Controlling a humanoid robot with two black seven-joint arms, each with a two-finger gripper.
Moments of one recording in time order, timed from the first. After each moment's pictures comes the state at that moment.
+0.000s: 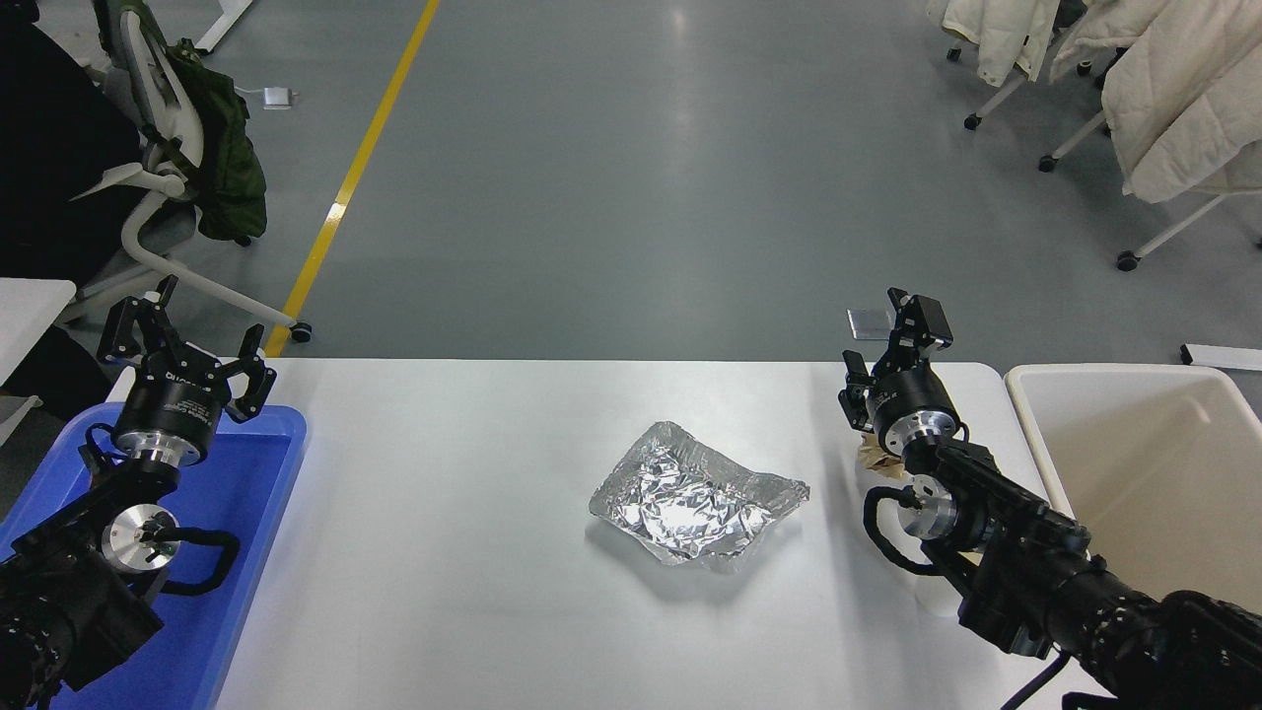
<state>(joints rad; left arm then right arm) -0.64 0.37 -0.68 -0.23 -0.08 -0.64 -0.64 0.75 -0.04 0.59 0.43 -0.13 -0.10 0.54</state>
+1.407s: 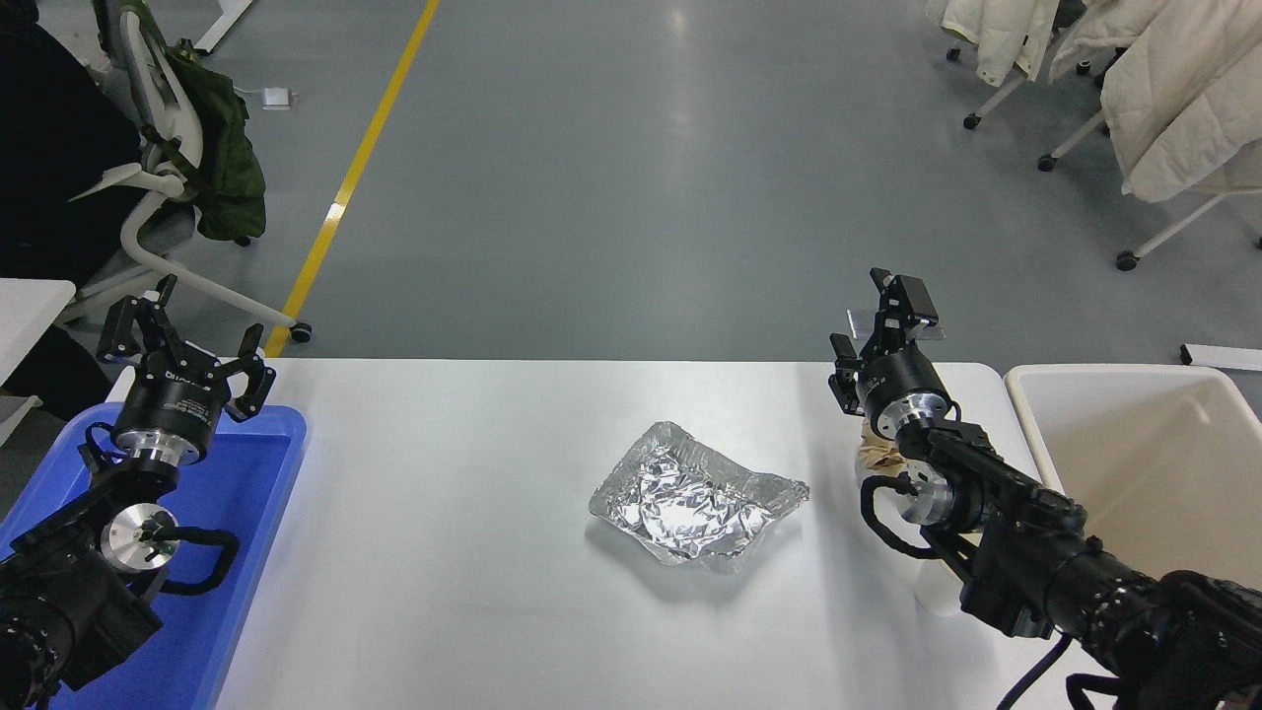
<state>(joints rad) -0.65 0.37 -0.68 -0.24 -0.07 -0.64 -0.64 0.81 -0.06 0.42 0.44 -0.14 -0.11 0.54</state>
